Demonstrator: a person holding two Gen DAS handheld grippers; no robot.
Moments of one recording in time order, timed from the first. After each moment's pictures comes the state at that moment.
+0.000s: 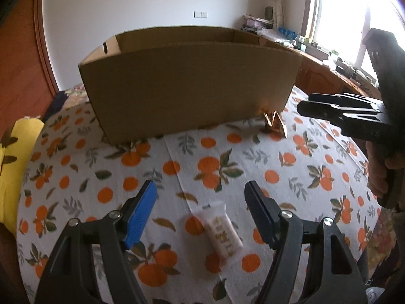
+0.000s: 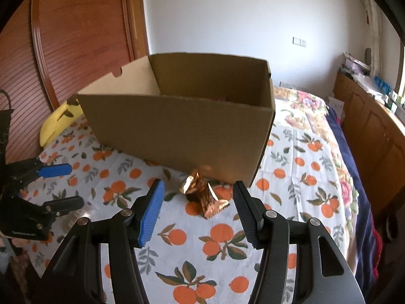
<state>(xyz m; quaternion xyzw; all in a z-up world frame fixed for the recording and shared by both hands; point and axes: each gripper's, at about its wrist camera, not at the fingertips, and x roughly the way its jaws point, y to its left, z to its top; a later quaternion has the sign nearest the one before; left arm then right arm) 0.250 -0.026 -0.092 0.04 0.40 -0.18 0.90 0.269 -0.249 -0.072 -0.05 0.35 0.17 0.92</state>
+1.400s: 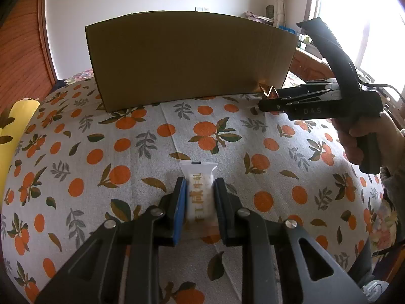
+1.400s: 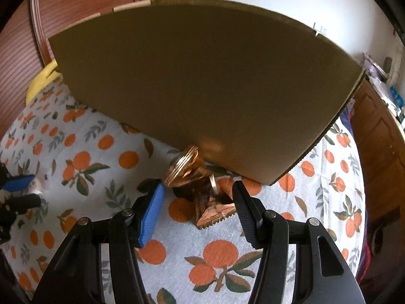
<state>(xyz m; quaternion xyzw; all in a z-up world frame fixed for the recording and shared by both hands) 0.227 -0.018 -0.119 0.03 0.41 -0.18 0.89 0.323 -0.222 -0.126 -0.13 0.43 0.18 0.88</state>
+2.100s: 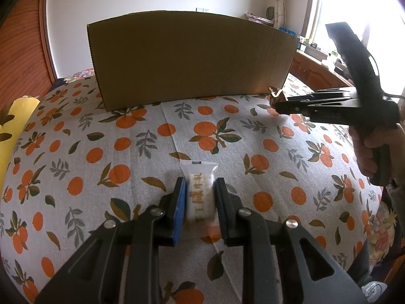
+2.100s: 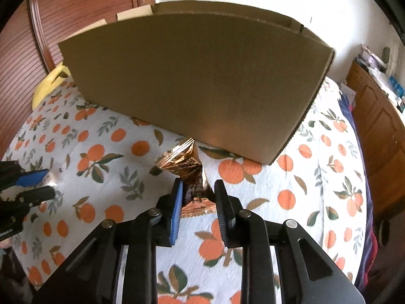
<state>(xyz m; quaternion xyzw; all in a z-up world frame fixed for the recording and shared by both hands) 0.227 -0.018 -0.118 0.03 0.41 -0.18 0.90 0.292 -0.238 -0.113 -0.10 0.43 0.19 0.88</state>
